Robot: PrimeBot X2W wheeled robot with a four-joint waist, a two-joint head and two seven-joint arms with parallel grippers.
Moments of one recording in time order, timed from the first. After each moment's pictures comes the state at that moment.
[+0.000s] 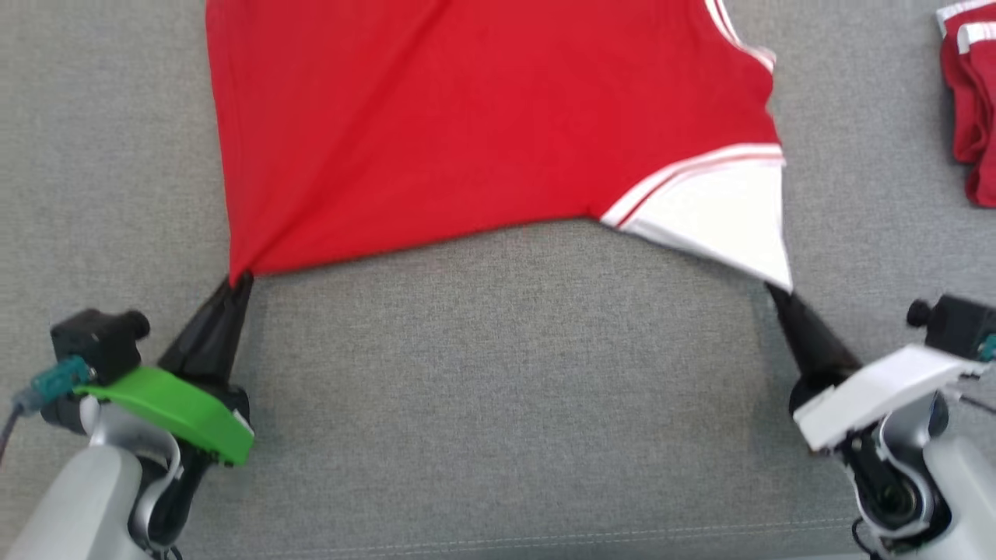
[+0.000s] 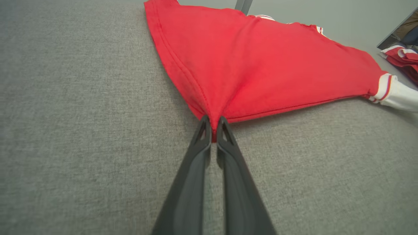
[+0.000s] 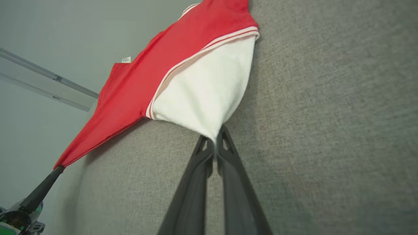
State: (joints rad) left arm -0.29 0.37 -0.37 0.22 -0.71 -0.12 -0.14; right arm -0.06 -0.27 0.23 -0.02 0.88 0.02 0.04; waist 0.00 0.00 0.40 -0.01
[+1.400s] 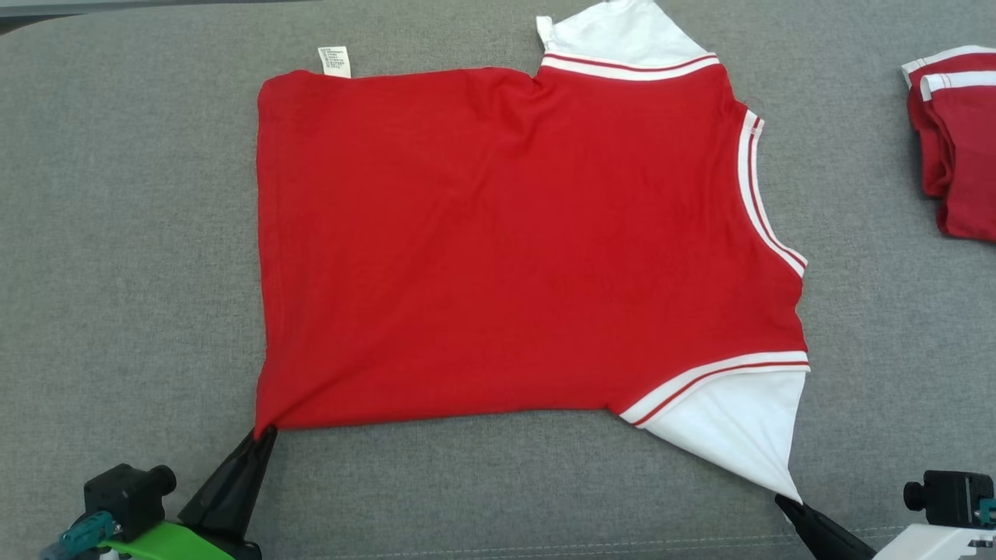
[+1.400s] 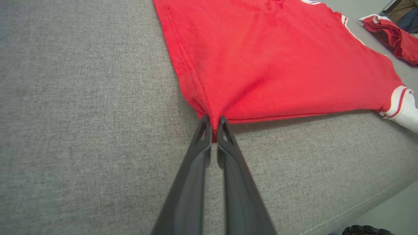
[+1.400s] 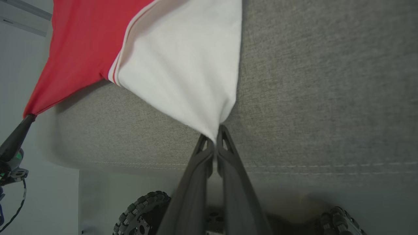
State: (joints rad) left arm 0.04 0.43 -0.42 0.12 -0.71 -0.12 -0.22; right arm 0.38 -0.42 0.27 -0.16 0.92 0.01 0.18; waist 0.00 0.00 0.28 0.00
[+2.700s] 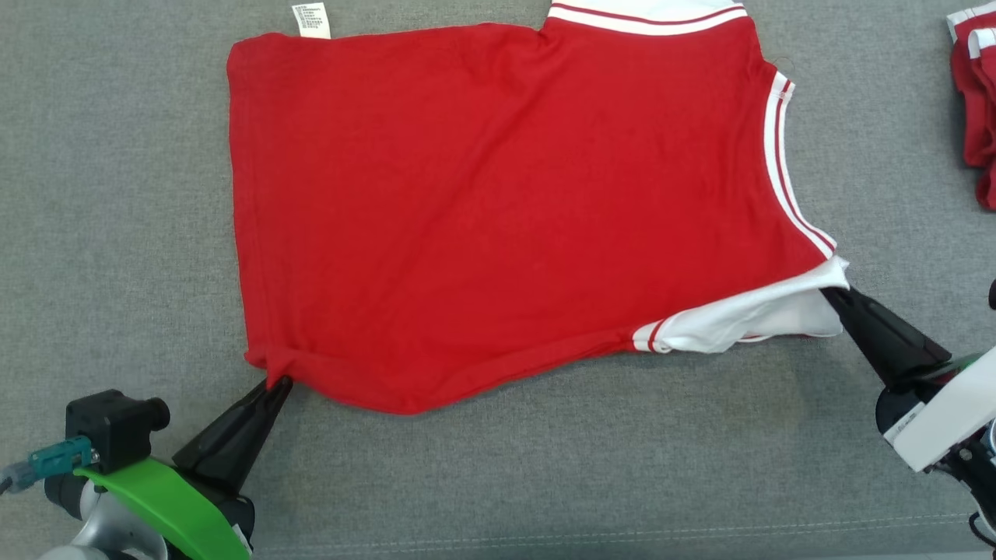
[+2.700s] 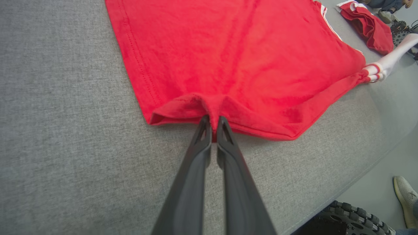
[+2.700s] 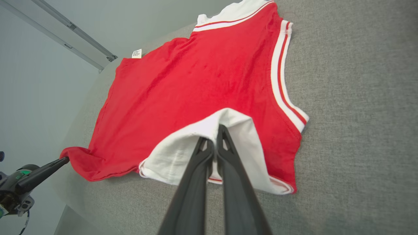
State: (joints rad) left arm 0.01 0.55 -0.39 -0.18 -0.82 -0.11 0.04; right arm 0.11 -0.51 0.17 -0.37 0.92 0.00 0.26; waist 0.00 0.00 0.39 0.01
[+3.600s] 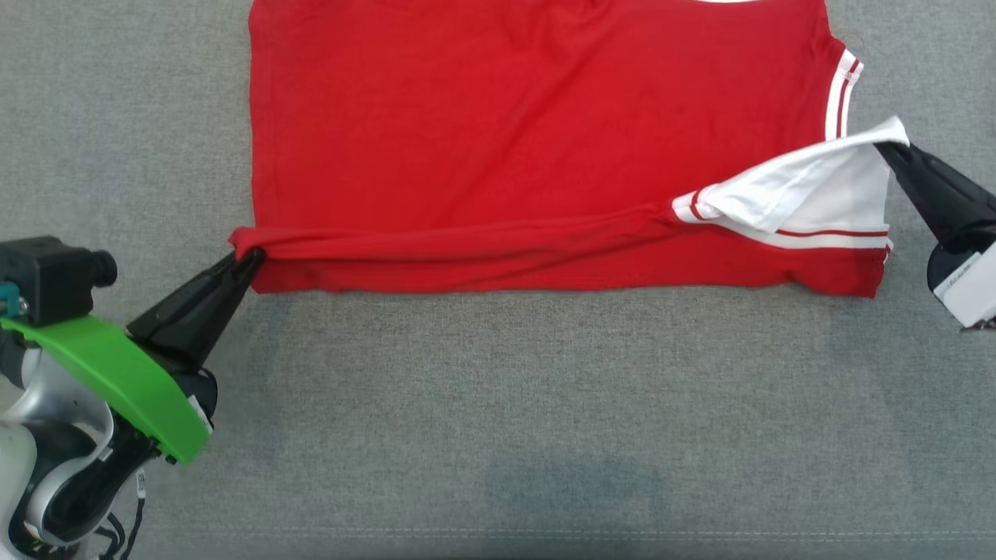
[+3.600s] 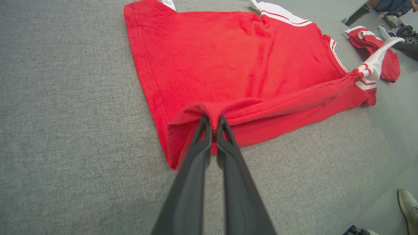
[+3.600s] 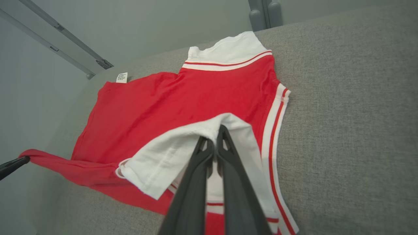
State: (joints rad) left arm -0.24 0.59 -0.34 -0.25 -0.96 -0.08 0.28; right arm -0.21 -0.57 0.13 -0.27 0.94 -0.05 0.40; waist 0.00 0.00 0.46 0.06
